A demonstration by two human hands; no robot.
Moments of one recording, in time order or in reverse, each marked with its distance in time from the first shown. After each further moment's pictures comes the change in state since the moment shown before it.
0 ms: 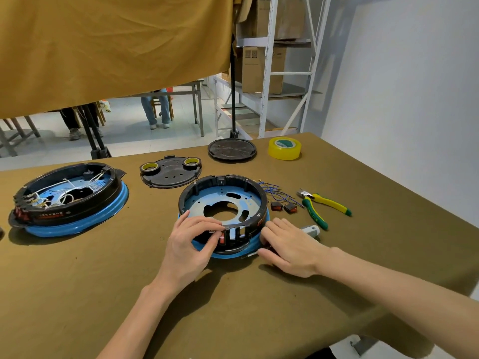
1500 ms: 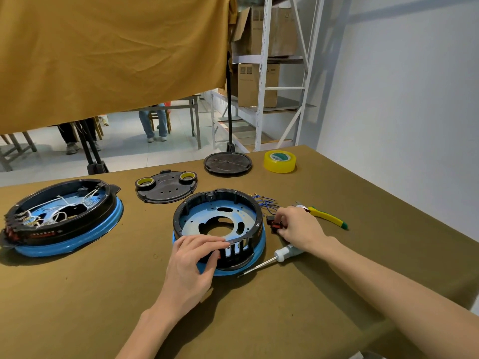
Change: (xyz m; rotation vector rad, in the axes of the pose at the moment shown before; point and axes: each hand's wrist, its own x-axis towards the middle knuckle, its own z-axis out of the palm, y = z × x) left_hand -0.005 0.002 0.016 0.062 -0.011 0.043; right_hand 0.032 0.068 0.000 0.044 0.084 0.583
